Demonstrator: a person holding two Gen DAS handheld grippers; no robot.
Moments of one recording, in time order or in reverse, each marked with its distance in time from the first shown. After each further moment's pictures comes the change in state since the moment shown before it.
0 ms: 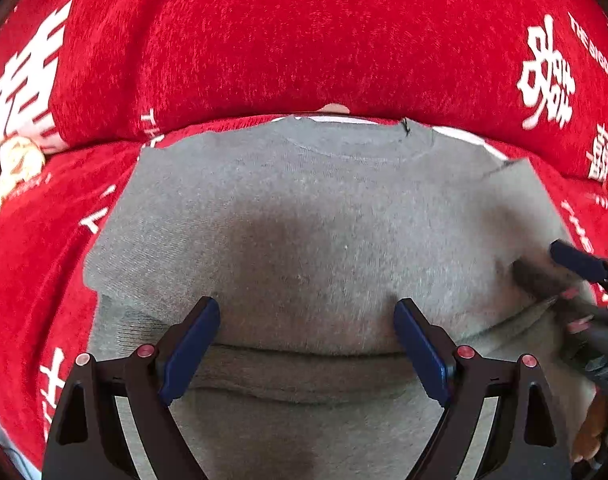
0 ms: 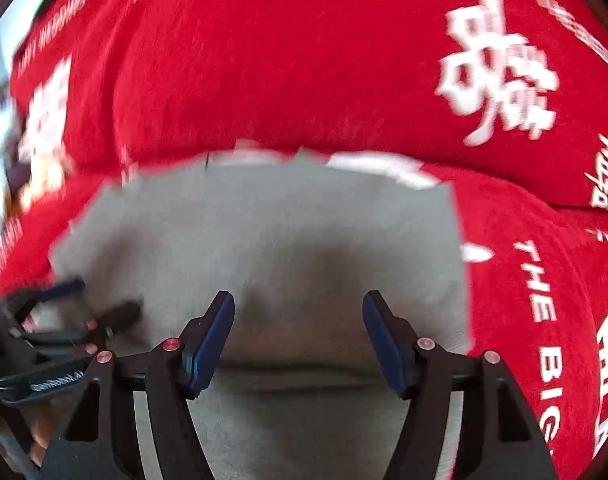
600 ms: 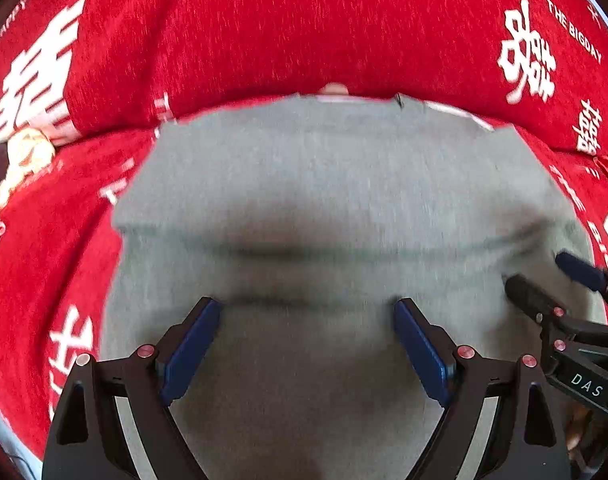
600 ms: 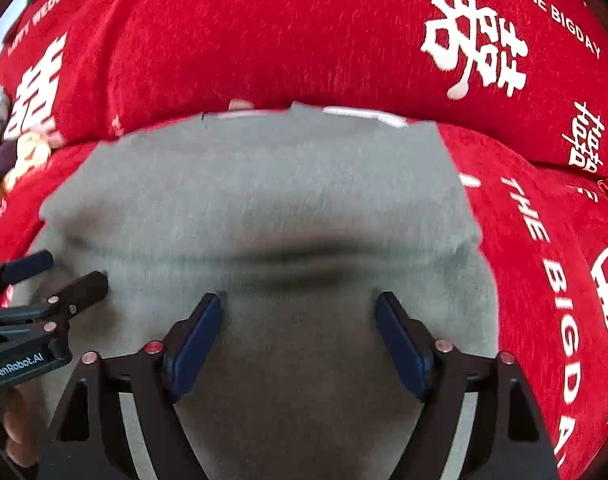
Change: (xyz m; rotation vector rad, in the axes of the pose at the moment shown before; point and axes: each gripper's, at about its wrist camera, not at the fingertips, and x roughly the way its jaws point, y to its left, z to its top) left arm -0.020 0.015 -0.048 0.026 -0.001 -0.021; right arm -0.020 0.022 -0.049 0.044 -0.002 -0.074
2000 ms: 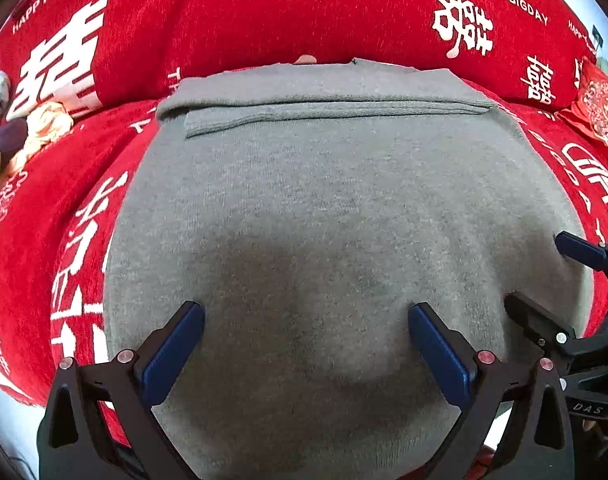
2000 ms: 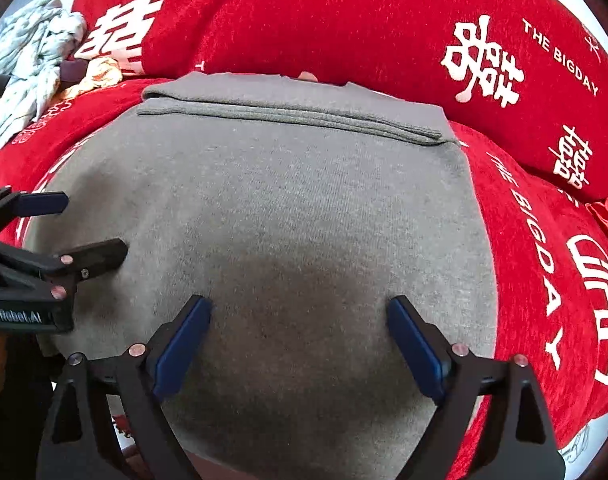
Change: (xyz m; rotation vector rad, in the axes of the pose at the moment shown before) left arm -0.069 -0.001 -0.129 0.067 -0.022 -0.033; right arm -0.083 0.024 -0.134 -0.200 -0.051 0.027
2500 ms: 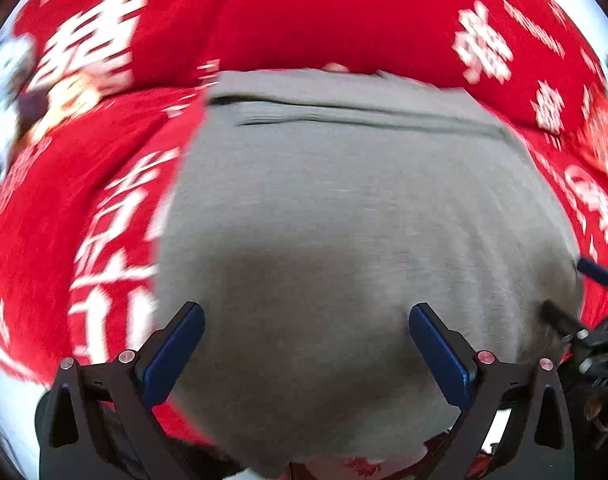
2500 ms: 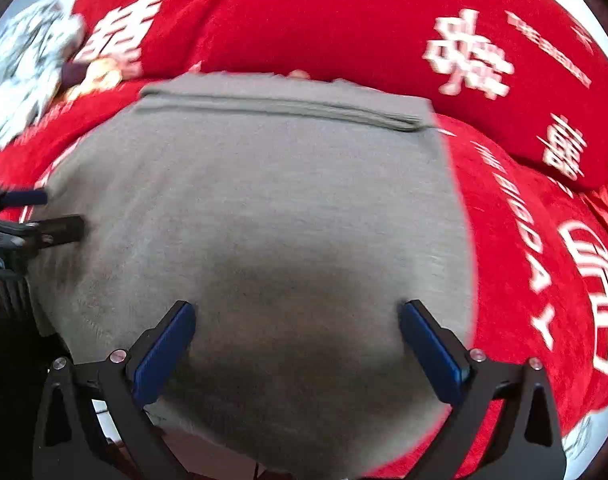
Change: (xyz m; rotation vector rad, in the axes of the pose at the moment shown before) left arm -0.028 0.046 -0.023 -0.147 -0.033 -0.017; right arm -0.018 -0.023 -0.021 0.048 -0.017 -0.018
